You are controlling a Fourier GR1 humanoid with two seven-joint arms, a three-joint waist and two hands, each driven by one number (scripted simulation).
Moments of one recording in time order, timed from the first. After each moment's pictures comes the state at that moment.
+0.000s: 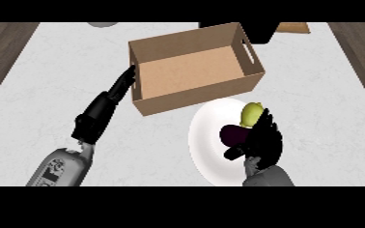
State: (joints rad) left arm -0.23 0.30 -0.31 -1.50 0.08 0.04 0.04; right arm -0.13 -0.01 0.35 -1.42 1.02 -0.15 1.22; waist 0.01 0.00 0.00
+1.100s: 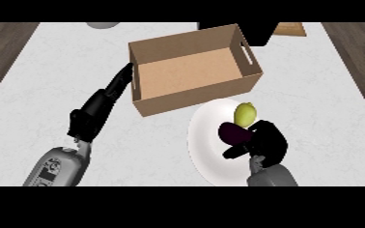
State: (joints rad) left arm -0.23 0.28 -0.26 -1.53 0.07 0.00 0.09; right arm -0.13 -0.02 0.30 -1.34 1.06 -0.19 1.17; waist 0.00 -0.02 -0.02
